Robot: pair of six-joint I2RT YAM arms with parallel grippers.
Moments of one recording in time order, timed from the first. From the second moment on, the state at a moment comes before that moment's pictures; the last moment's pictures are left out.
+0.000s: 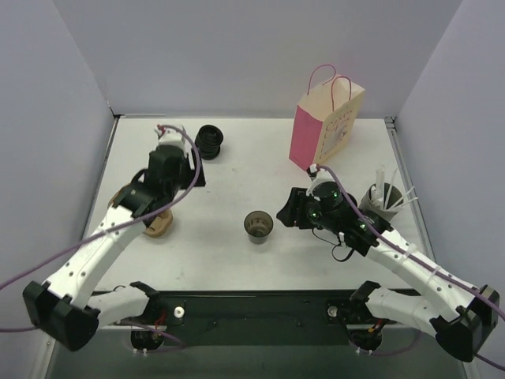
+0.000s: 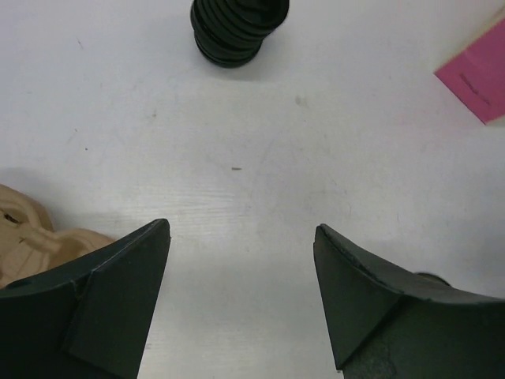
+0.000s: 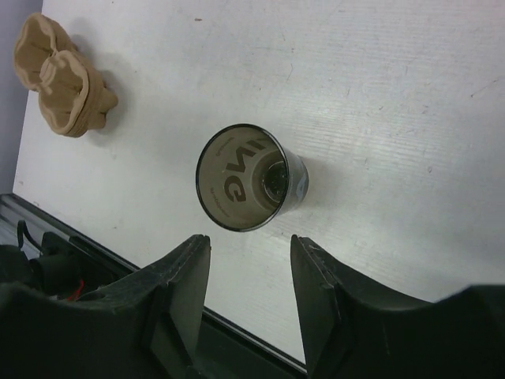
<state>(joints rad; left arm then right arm) -0.56 1.06 1.06 -0.53 -0.38 -0.37 0.72 1.03 0.82 -0.43 0.04 0.65</state>
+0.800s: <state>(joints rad) -0.39 2.31 2.25 -0.73 -0.47 -0.19 0.80 0.94 0.84 -0.60 0.09 0.46</state>
